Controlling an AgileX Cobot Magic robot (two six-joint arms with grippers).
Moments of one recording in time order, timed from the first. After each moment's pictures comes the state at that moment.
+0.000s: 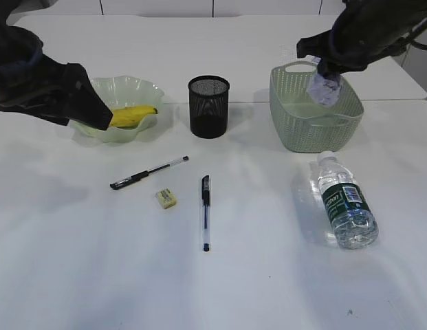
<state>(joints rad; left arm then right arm) -0.28 1.48 -1.18 -0.45 0.83 0.31 0.19 1.89 -1.58 -0.11 0.64 0.19</state>
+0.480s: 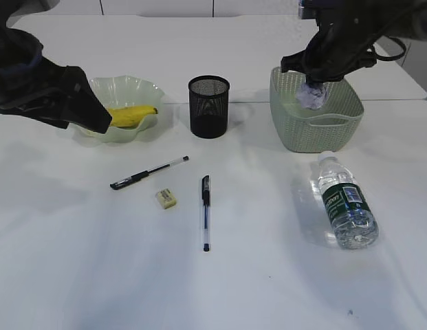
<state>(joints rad) -0.28 1.48 -1.18 -0.45 0.85 0.31 0.19 2.16 -1.82 -0.30 0.62 0.36</state>
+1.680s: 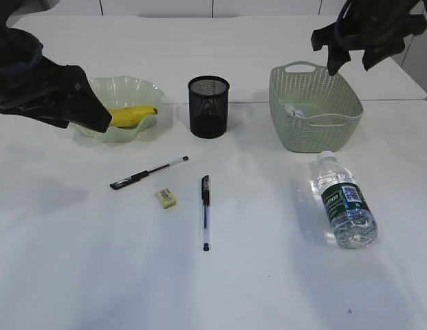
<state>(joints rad) -0.28 1.48 -1.18 -0.45 0.85 0.30 0.18 1.97 -1.85 -0.22 1.03 0.18</state>
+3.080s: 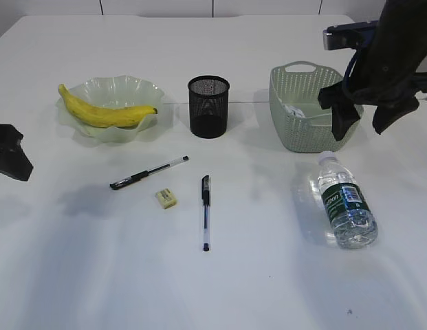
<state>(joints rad) -0.08 1.48 -0.99 -0.21 0.78 0.11 0.18 1.91 -1.61 -0.11 1.15 0.10</state>
